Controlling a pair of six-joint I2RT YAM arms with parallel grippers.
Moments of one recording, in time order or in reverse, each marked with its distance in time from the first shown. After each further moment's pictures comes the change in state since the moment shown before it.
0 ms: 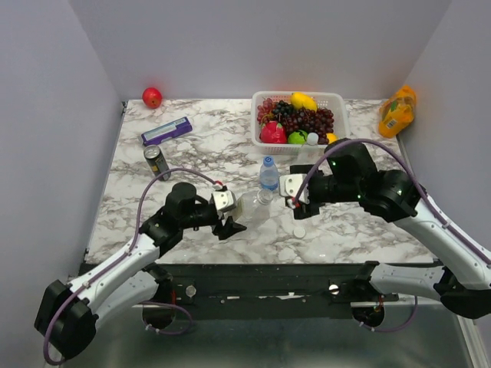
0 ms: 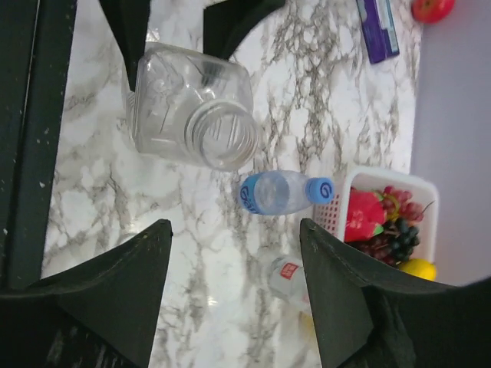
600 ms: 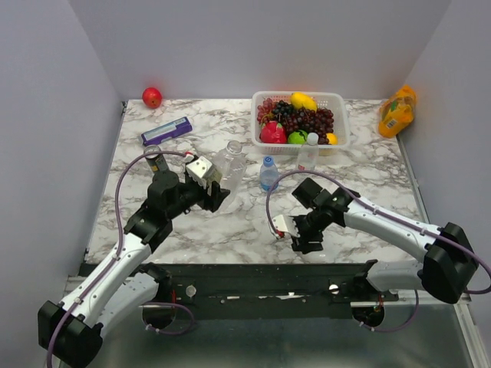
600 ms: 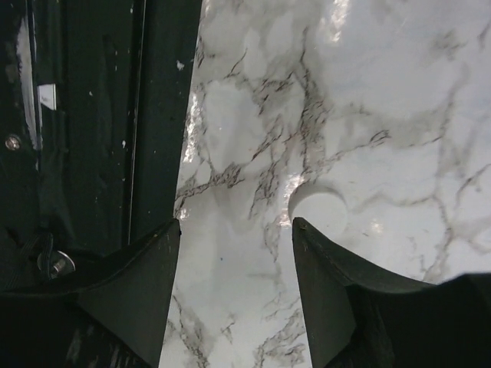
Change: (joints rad) left arm 0.131 -0.104 0.120 -0.101 -0.399 -0.216; right arm -0.104 0.158 -0.571 0.061 -0.121 -0.035
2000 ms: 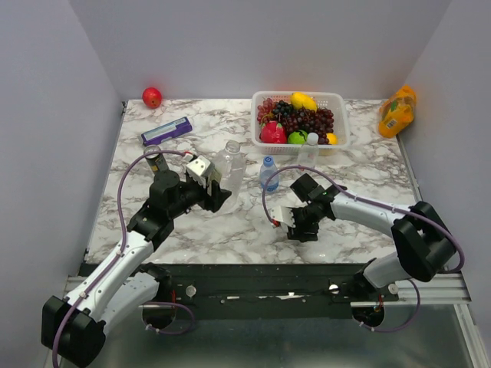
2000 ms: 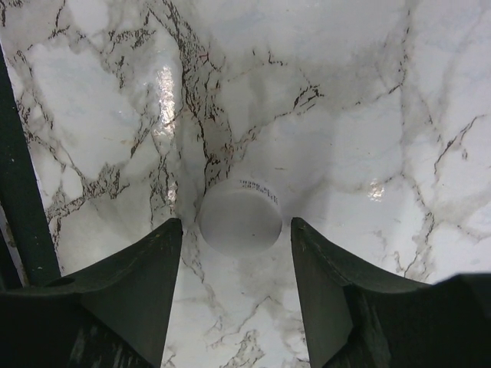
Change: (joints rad) left arm 0.032 0.032 -0.028 0.051 0.050 -0.066; right arm -0.116 0.191 -0.075 0.250 0.106 -0.023
